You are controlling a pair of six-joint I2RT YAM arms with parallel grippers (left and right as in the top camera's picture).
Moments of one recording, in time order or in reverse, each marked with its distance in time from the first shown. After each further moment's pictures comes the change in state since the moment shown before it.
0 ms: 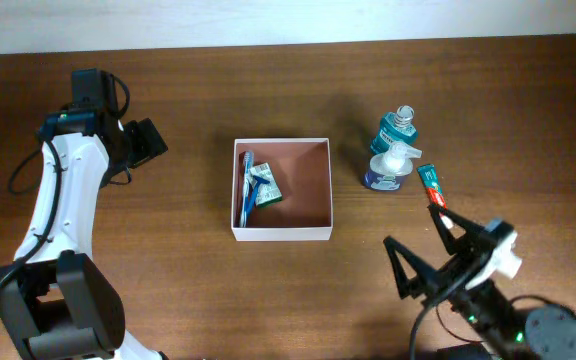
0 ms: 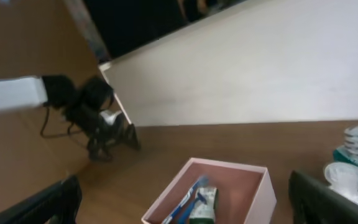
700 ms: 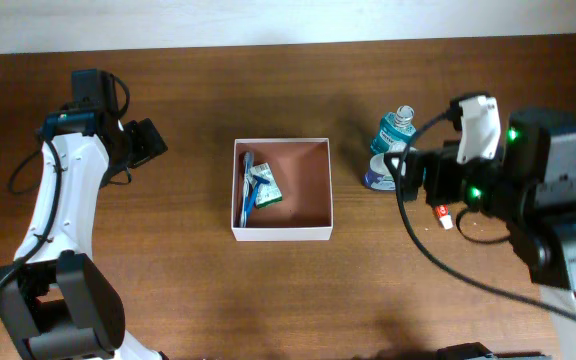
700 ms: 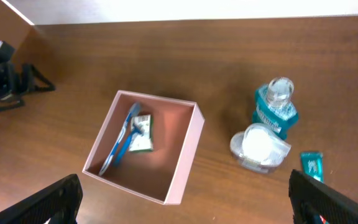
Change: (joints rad) left arm 0.000 0.000 0.000 0.000 0.000 0.000; right arm 0.000 0.887 0.909 -0.720 0.164 -0.299
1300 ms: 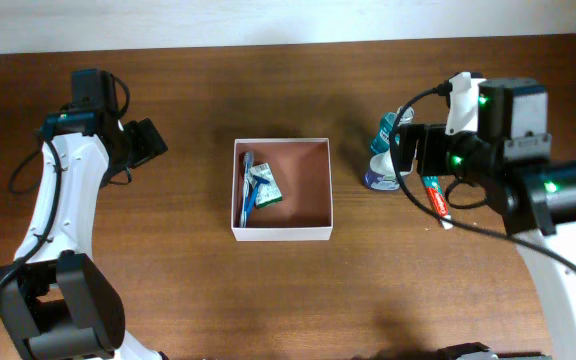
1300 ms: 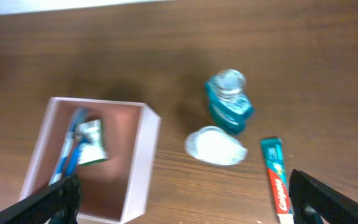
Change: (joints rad) left arm 0.000 0.000 0.000 0.000 0.000 0.000; right arm 0.000 0.145 0.003 0.026 0.189 0.043
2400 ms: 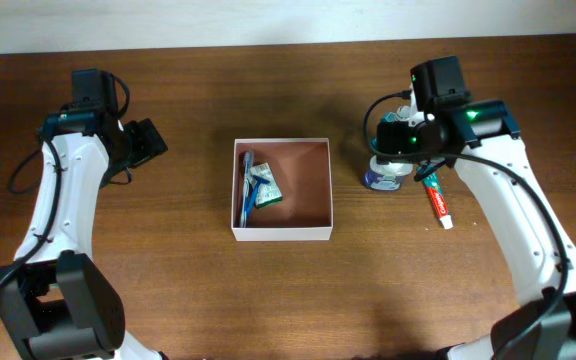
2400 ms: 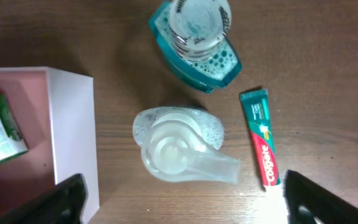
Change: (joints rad) left arm 0.000 0.000 0.000 0.000 0.000 0.000; right arm 0.051 0.352 0.067 -0.090 0.169 0.077
